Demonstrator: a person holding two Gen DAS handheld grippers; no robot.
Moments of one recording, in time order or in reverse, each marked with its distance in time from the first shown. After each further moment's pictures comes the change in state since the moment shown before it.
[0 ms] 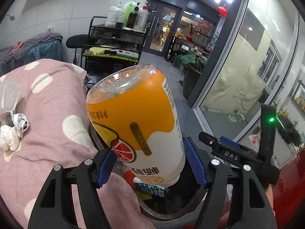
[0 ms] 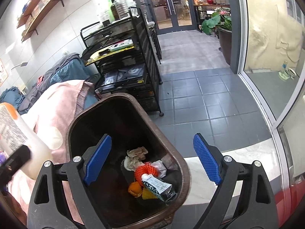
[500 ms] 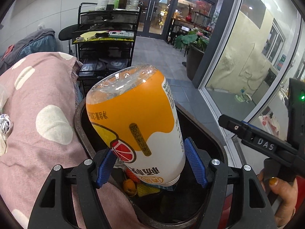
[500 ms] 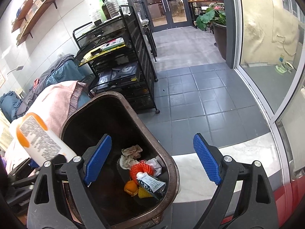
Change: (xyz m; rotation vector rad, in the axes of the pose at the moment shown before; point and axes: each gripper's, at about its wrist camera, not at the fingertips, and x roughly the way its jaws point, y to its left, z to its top) left arm 0.051 -0.014 -0.011 0.082 0.124 0.057; right arm 0.005 -0.022 -0.002 0.035 0.019 -0.014
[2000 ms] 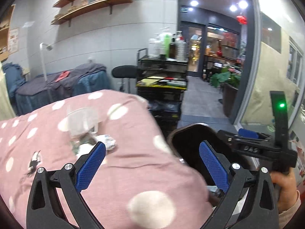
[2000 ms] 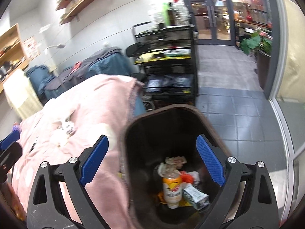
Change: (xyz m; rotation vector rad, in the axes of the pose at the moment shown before) left arm -0.162 0.077 -0.020 -0.061 -0.305 0.330; right arm -0.023 0.140 0.001 -0.268 -0.055 0.241
